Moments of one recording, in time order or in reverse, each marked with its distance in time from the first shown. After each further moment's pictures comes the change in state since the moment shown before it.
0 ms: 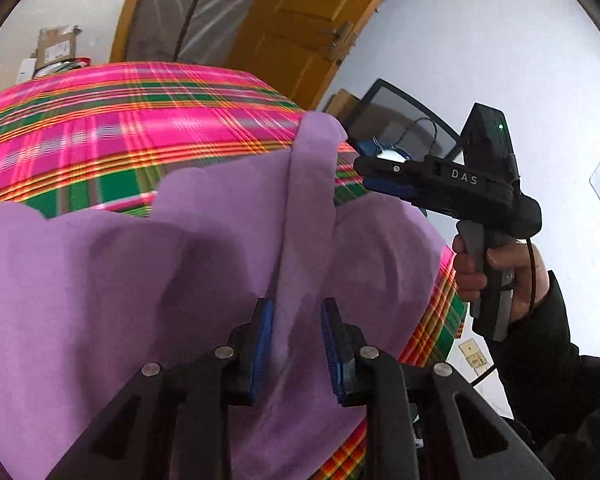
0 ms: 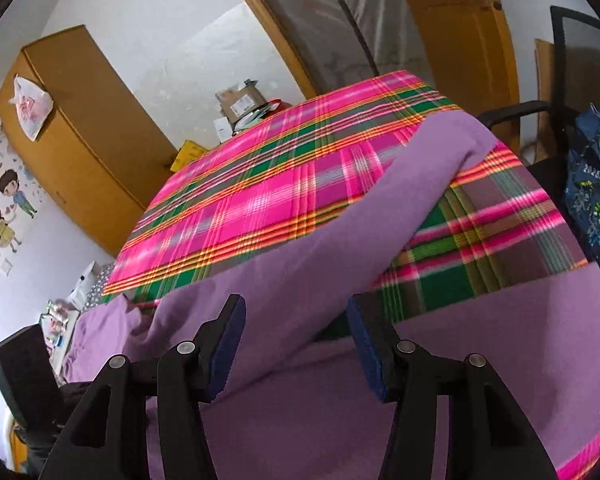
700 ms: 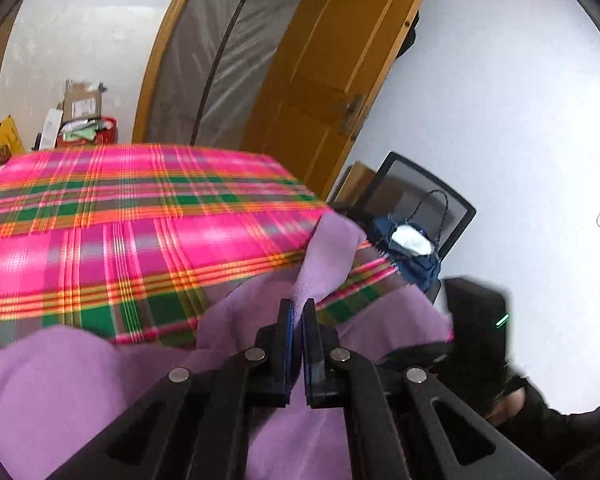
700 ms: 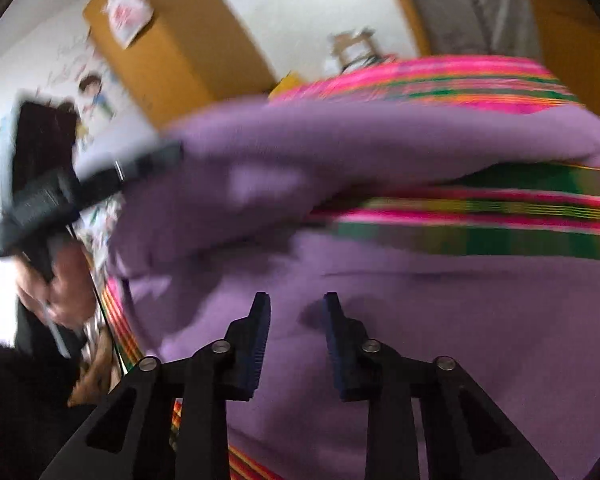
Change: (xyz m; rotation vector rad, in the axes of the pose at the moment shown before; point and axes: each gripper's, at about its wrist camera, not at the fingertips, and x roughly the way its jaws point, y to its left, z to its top) left arm -0.066 -0.003 0.062 -0.006 -0.266 0.086; right arm 0.040 0.075 -0.056 -0.328 0.216 0.267
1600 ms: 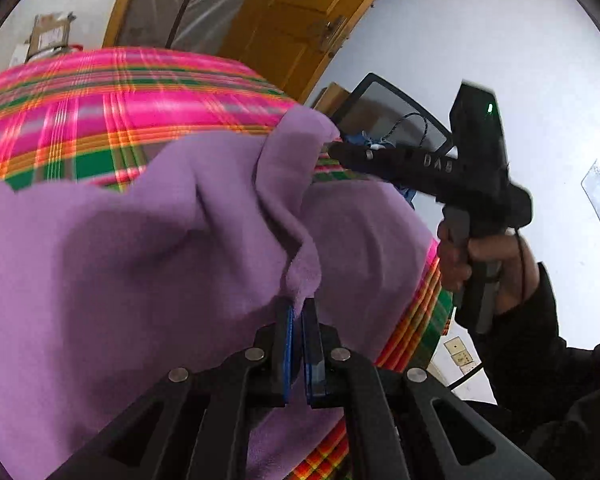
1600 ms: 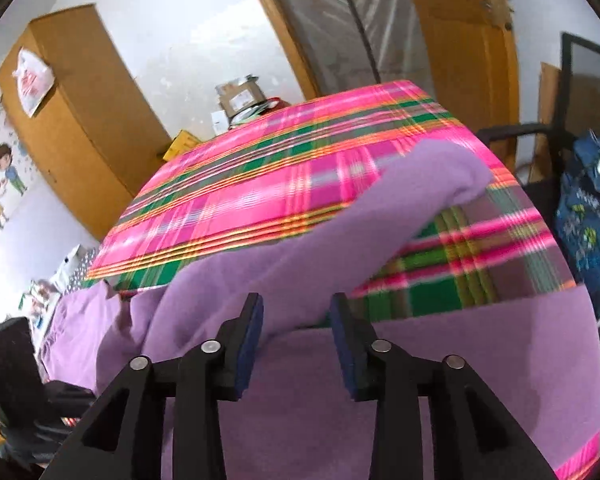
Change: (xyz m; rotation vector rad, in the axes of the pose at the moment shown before) left arm 0.053 -0.007 -0.089 -0.042 0.274 -0.126; right arm -0.055 -0.061 0.032 0.217 -0.182 -0.341
